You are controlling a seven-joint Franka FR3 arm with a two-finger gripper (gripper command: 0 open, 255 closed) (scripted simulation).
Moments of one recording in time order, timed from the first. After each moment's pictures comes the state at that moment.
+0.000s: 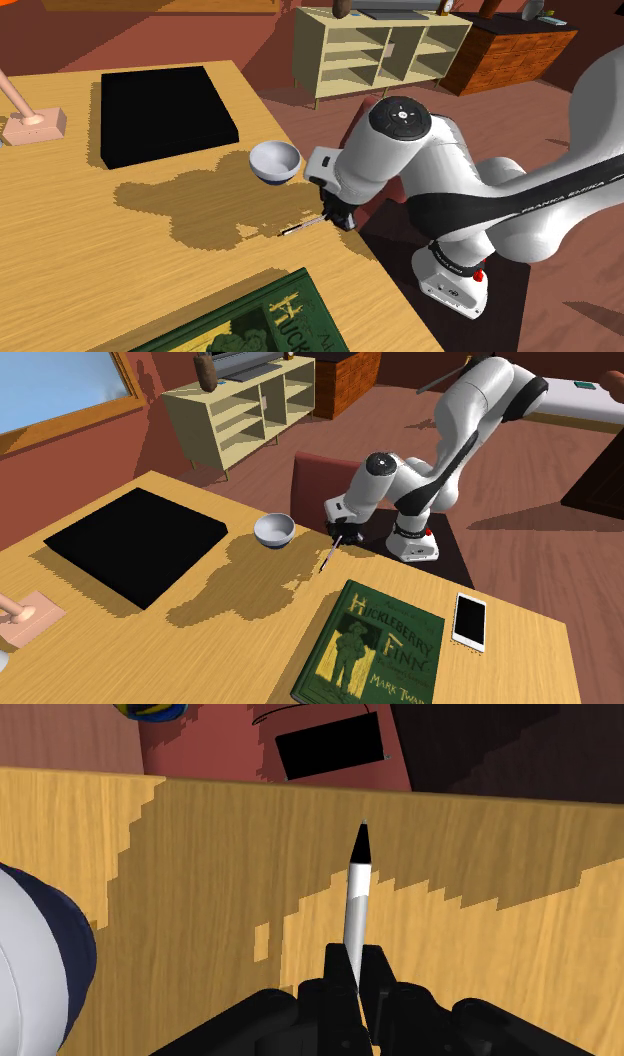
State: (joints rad) arm 0.45 -0.56 0.36 -2.73 -0.11 2.26 -0.37
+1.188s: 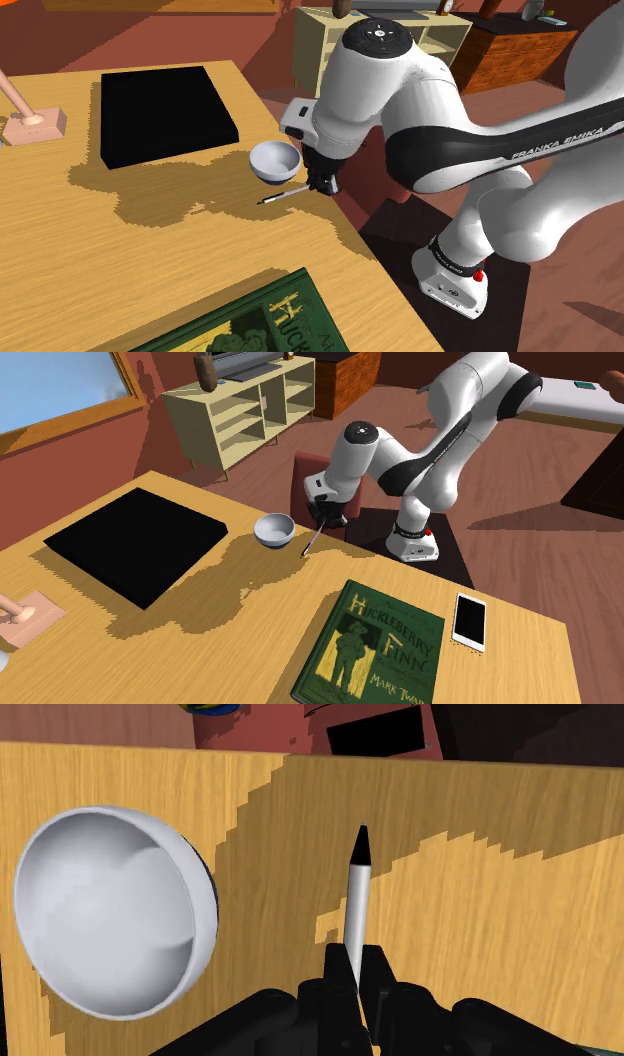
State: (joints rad) arm 0.40 -0.49 0.31 -2.50 -0.15 2.11 -0.45
